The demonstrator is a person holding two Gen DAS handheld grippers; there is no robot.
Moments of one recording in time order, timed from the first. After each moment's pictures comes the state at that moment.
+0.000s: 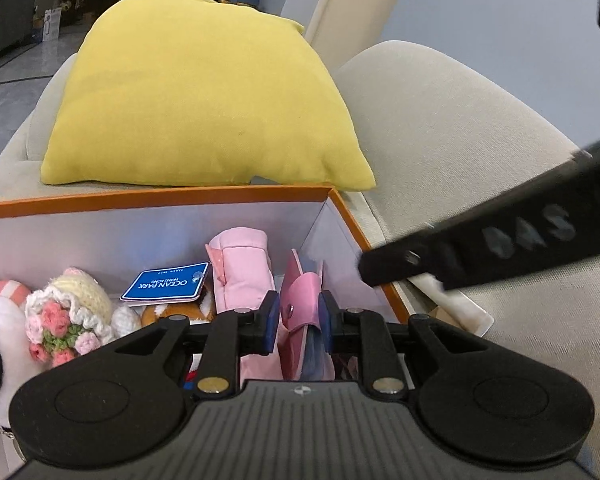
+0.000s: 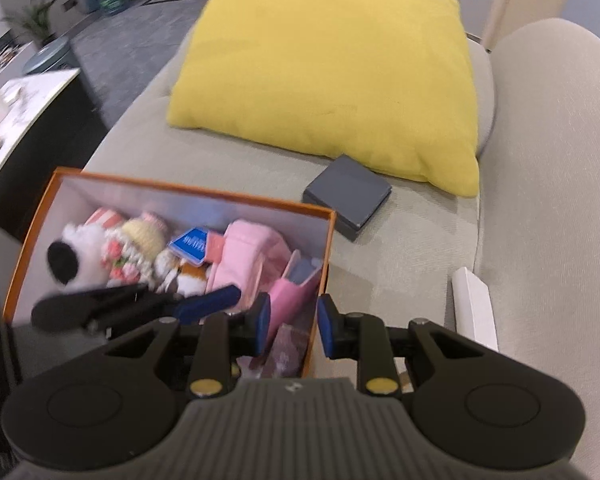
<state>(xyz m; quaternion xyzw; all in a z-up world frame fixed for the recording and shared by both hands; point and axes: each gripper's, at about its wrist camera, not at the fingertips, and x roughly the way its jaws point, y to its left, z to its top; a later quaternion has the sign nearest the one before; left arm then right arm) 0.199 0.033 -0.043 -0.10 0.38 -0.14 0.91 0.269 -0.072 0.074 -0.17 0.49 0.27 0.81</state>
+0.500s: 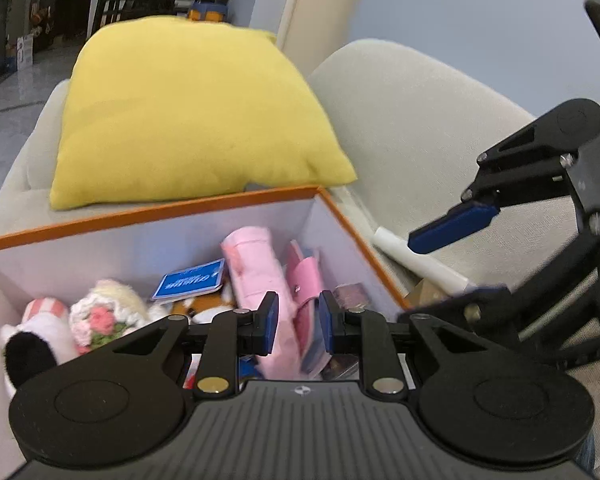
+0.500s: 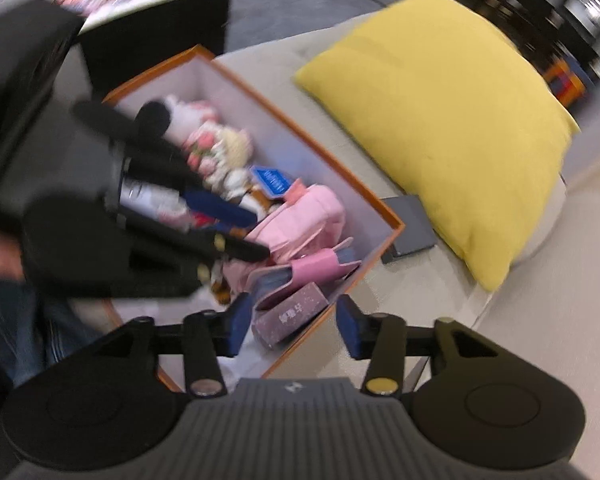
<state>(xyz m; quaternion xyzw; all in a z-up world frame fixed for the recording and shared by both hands) 0.173 0.045 -0.024 -0.06 0.38 -0.17 0.91 0.212 -0.073 0.076 -0.40 0.38 0.43 0.72</state>
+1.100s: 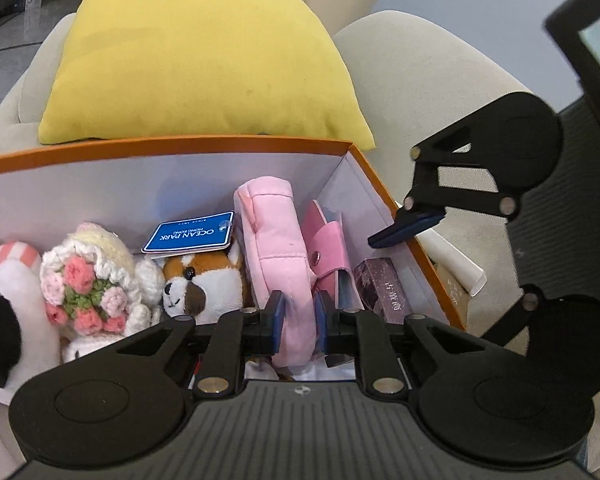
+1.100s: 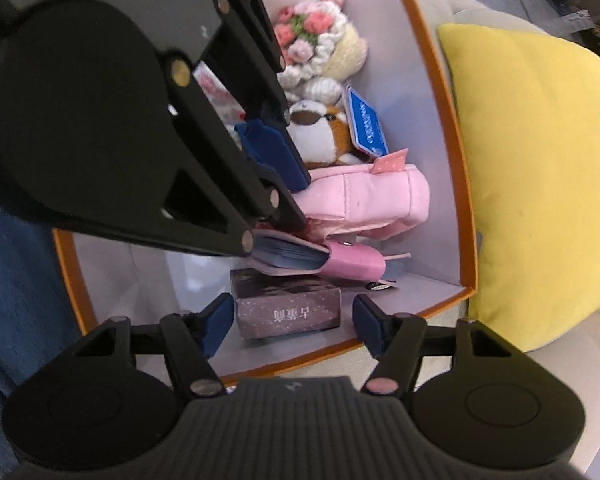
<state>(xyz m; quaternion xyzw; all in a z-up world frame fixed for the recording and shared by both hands) 0.185 0.050 -0.055 -0.12 0.43 -0.18 0.88 0.217 -0.020 -0.002 -0.65 0.34 0.45 0.51</state>
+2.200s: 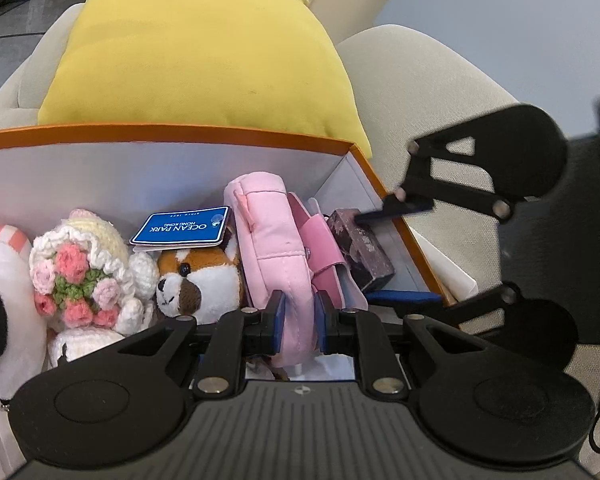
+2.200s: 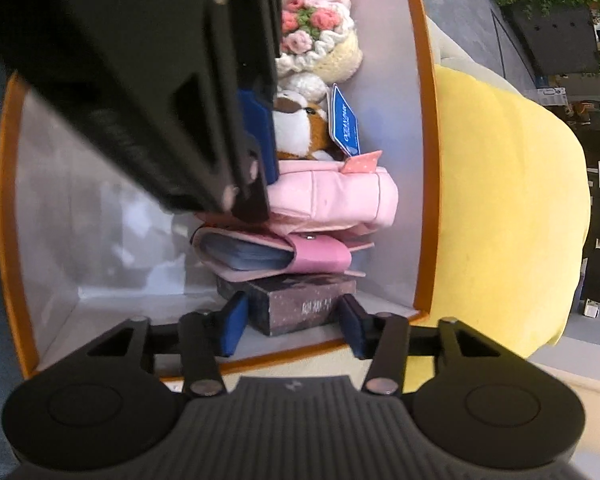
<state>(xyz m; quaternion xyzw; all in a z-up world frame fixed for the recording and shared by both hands) 0.180 0.065 -0.063 -0.15 0.42 -0.19 0.88 0.200 -0.046 -0.028 -0.73 0.17 0.44 0.50</state>
